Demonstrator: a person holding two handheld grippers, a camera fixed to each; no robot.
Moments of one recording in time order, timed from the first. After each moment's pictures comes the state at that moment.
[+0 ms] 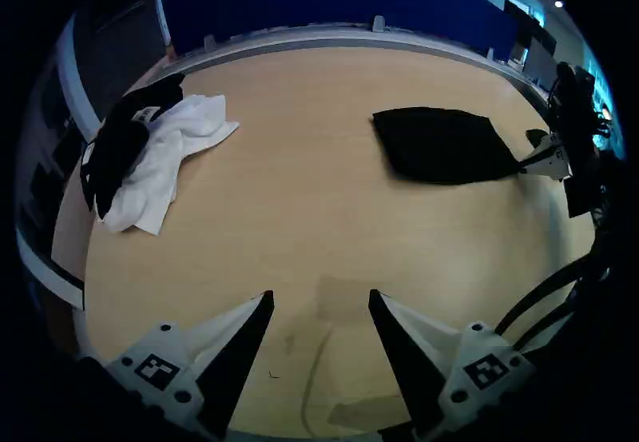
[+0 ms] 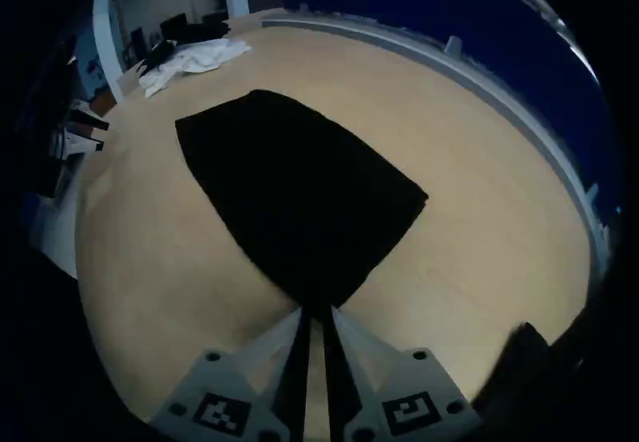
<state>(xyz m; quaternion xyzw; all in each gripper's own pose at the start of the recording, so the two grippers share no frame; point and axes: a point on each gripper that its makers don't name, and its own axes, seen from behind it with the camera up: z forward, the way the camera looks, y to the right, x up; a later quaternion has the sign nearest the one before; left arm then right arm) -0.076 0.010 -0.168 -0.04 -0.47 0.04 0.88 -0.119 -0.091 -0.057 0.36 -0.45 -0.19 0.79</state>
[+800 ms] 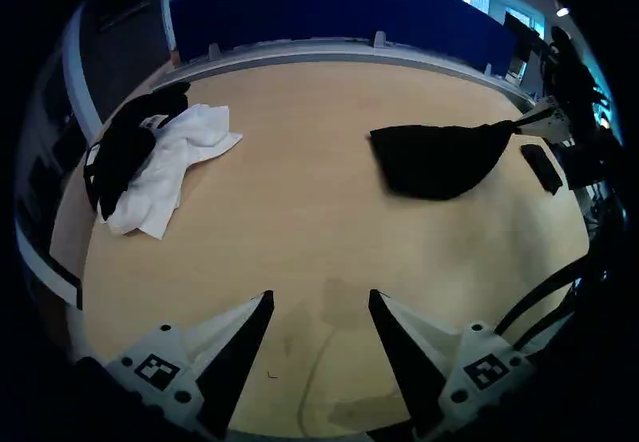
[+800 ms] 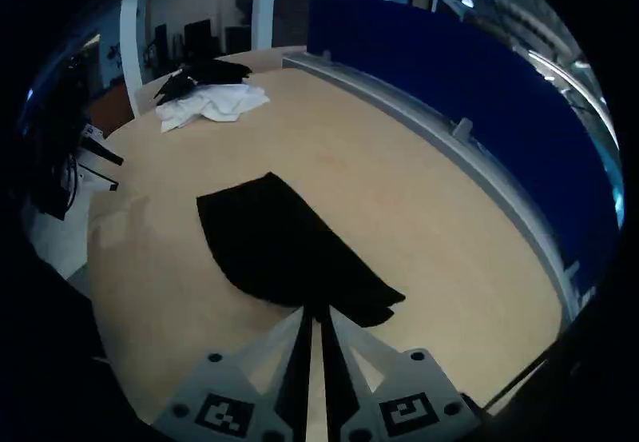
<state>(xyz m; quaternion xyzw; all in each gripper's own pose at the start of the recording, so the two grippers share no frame) -0.057 0.012 -0.168 -0.04 -0.45 0.02 0.89 -0.012 -0.148 -0.005 0.39 -0.37 -0.23 0.81</state>
